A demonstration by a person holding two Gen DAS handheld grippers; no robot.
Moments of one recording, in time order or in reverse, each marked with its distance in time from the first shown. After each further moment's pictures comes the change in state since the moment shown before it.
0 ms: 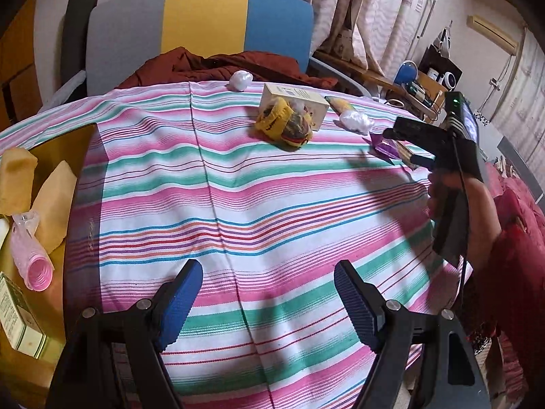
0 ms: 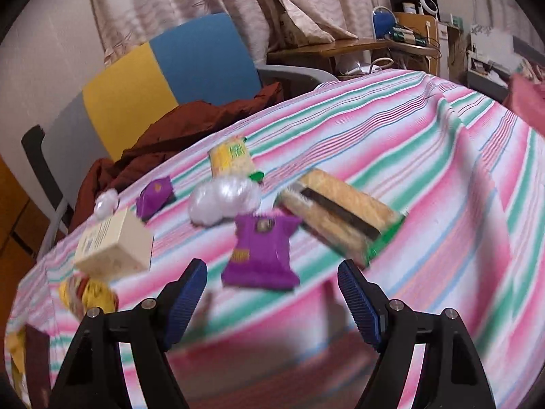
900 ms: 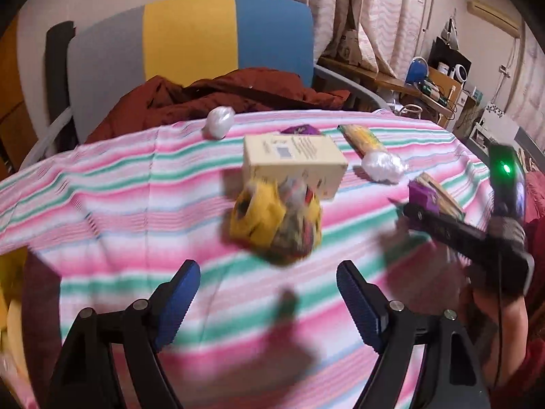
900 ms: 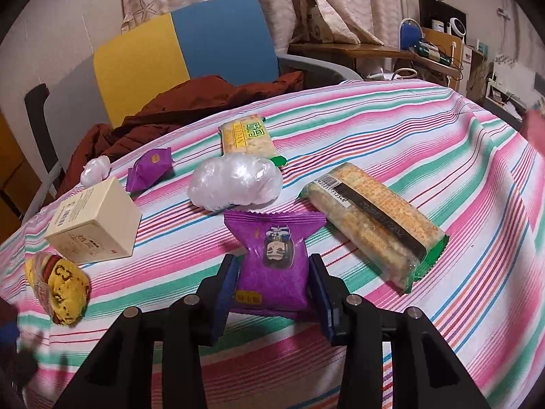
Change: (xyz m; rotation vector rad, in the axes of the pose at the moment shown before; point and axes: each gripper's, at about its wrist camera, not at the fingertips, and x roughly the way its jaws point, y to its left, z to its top) left arm 0.097 -0.033 0.115 0.075 -0.048 0.086; right arm 0.036 0.019 -0.006 -0.151 0.030 -0.030
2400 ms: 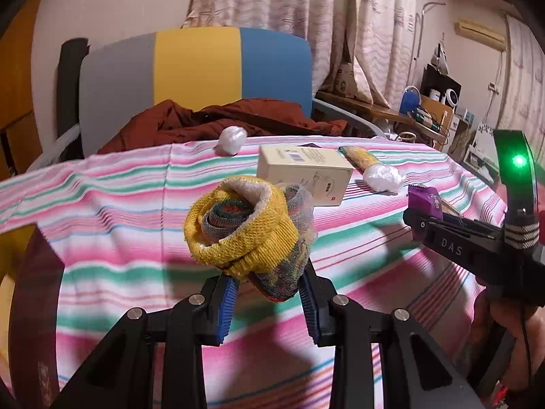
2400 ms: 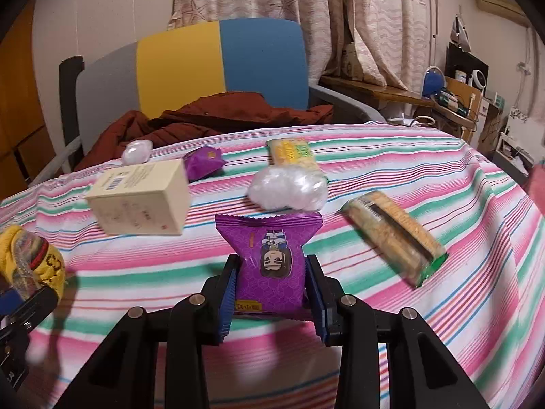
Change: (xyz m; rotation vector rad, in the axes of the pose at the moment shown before) left arm -0.019 0.022 -0.045 -0.015 -0.175 -0.017; right arm -0.033 0.043 -0.023 -0.182 -0.109 0.006
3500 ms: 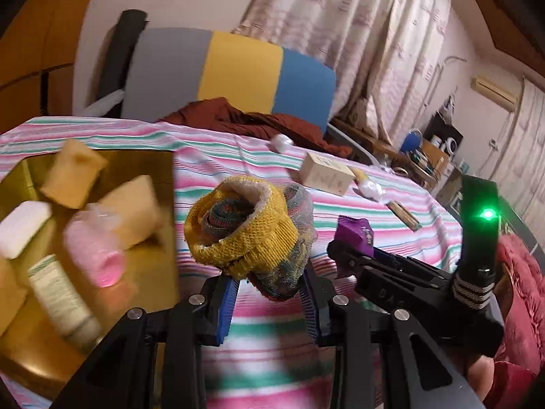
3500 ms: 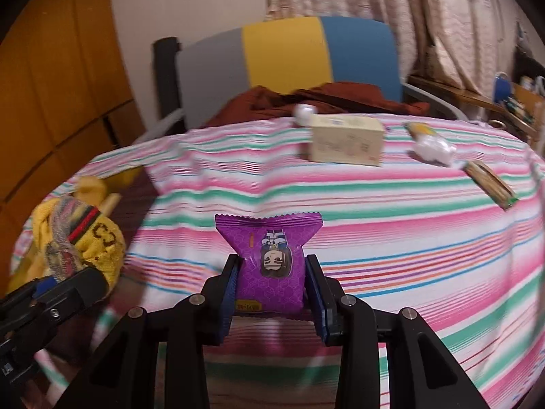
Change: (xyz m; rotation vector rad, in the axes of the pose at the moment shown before) left arm -0.154 0.087 -0.070 -0.215 -0.051 -0.054; right arm -0.107 0.142 -0.082 -0.106 0.027 0.339
